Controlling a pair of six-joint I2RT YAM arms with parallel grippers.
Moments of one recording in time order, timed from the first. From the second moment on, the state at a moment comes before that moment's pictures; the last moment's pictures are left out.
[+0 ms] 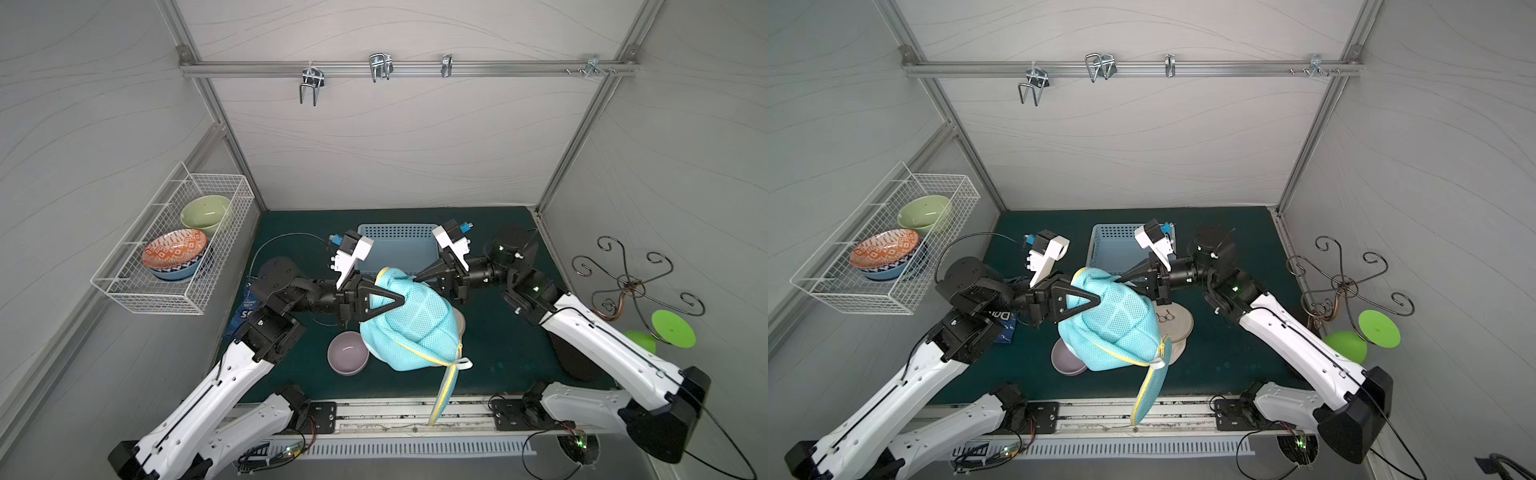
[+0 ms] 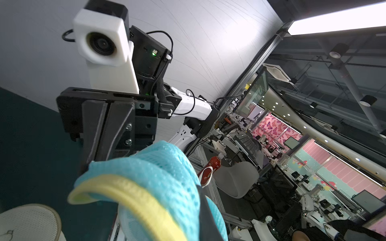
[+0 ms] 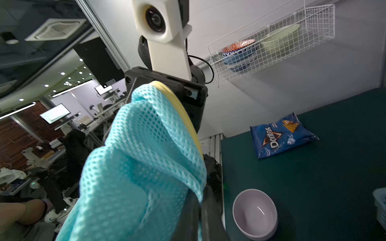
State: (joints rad) left arm -0.40 1.01 0.84 0.45 1.08 -1.12; right arm 0.80 1.03 1.10 0.00 -0.92 0.20
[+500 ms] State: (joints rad) left arm -0.41 1.00 0.91 0.24 1.10 -1.01; right arm 0.80 1.03 1.14 -0.05 -0.99 0.15
